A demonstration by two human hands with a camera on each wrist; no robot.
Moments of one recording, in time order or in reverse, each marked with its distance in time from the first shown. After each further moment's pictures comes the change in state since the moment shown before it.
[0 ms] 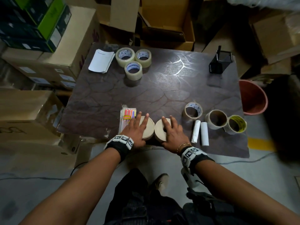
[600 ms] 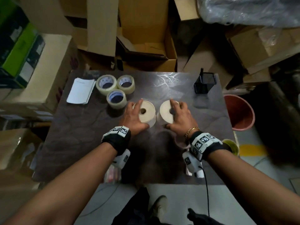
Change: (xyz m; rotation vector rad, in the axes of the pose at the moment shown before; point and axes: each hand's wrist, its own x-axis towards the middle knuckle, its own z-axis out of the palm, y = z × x) left_hand 0.150 0.008 -0.129 -0.484 0.334 -0.020; right_hand 0.115 0.048 -0.157 0.155 0.300 0.113
